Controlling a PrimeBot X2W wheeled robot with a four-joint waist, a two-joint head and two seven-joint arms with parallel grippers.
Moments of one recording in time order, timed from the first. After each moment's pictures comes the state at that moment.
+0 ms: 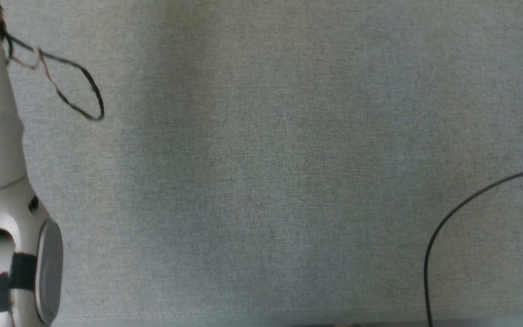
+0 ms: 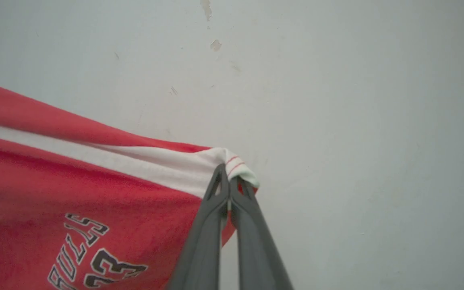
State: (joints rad) left arm -1.27 0.25 0.02 0.33 -0.75 0.00 0.09; right arm -1.41 -0.11 0.07 0.44 0.02 0.13 0.08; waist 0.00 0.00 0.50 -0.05
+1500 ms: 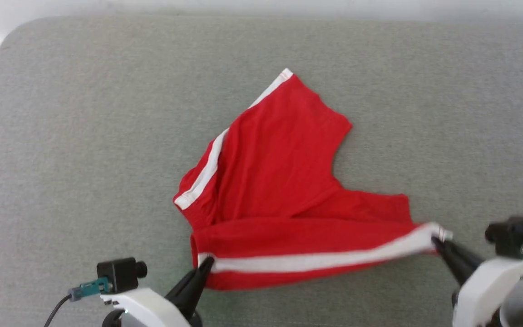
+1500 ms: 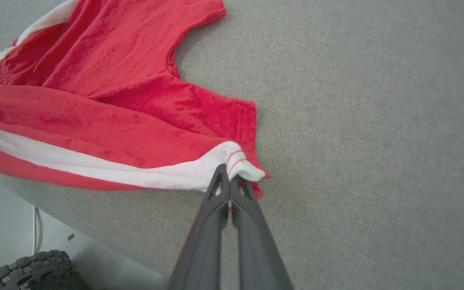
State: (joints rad) left arm 0.10 0.29 -0.30 -0.10 -0.87 -0.01 0.21; right arm 0.15 -0.26 0.02 -0.39 0.35 0.13 0.63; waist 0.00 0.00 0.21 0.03
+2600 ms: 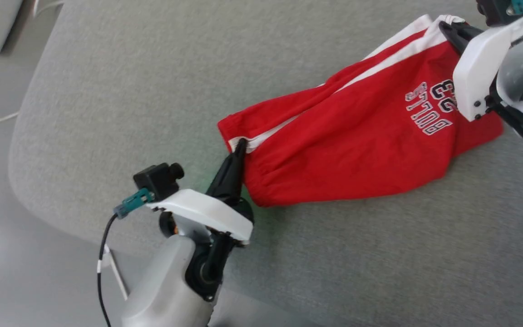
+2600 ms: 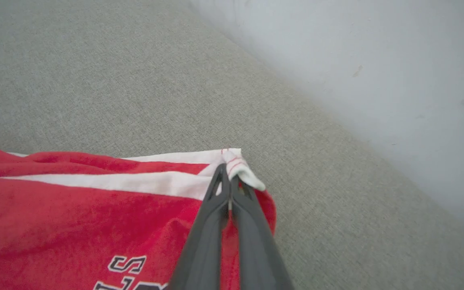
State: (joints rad) left arm -0.41 0.05 -0.39 0.34 -0.90 -0.05 -0.18; right arm -0.95 -0.48 0.52 0.46 0.43 0.13 0.36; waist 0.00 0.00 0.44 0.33
